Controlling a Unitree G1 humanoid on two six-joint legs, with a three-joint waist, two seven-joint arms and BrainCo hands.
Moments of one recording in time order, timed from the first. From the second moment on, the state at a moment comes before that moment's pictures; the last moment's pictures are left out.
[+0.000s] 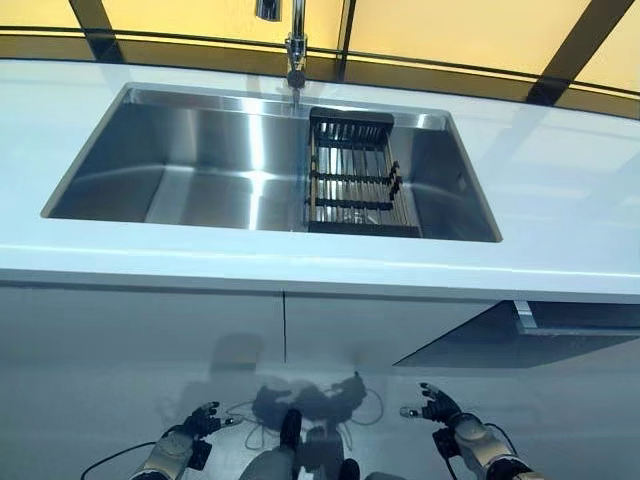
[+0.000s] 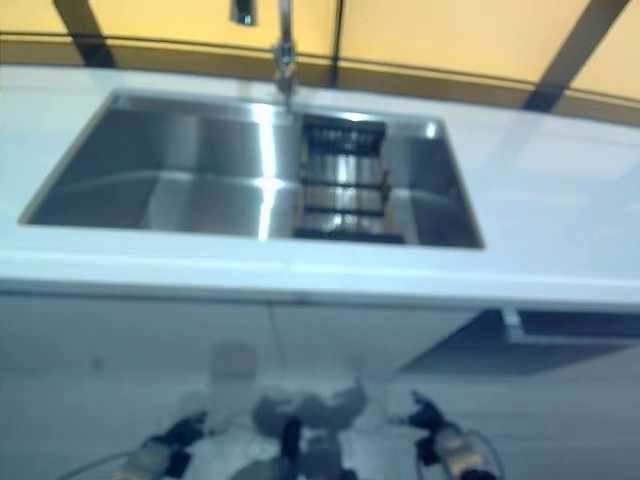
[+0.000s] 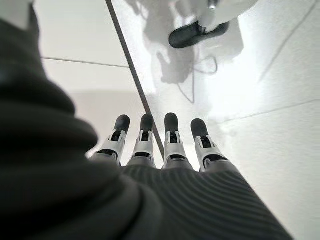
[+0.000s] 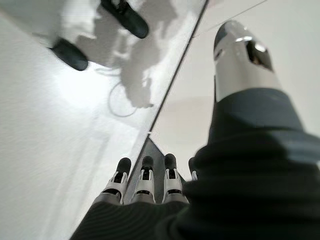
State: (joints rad) left arm -0.10 0.39 -0.27 1.14 -0.07 -0.08 -0.04; right arm -0.18 -0.31 0.32 1.09 0.15 -0.06 0.00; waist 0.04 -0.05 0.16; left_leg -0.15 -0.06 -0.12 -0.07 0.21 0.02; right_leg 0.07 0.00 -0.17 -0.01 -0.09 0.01
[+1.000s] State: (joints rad) left arm -0.05 0.30 -0.24 1.21 -0.07 -0.14 -0.10; right arm -0.04 -0.33 0.15 1.20 0.06 -0.03 0.01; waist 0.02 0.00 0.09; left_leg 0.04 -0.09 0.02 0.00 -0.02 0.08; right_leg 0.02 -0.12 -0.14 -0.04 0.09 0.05
